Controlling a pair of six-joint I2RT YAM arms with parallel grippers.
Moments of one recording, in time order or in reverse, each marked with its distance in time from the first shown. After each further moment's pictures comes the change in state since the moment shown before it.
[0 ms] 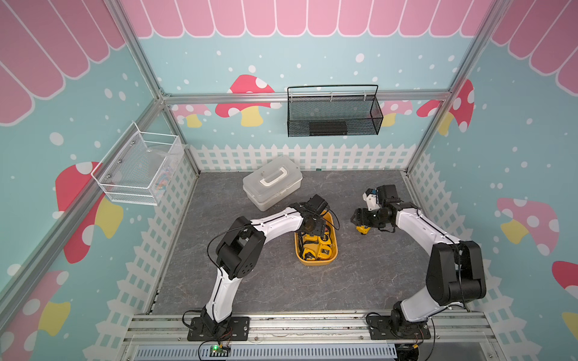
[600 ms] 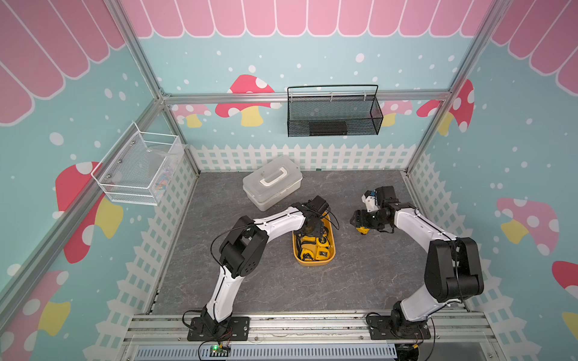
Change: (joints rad) left arm -0.003 0.030 0.032 -0.083 -0.028 -0.045; right arm 0.000 0.030 -0.009 0.008 -0.004 0.000
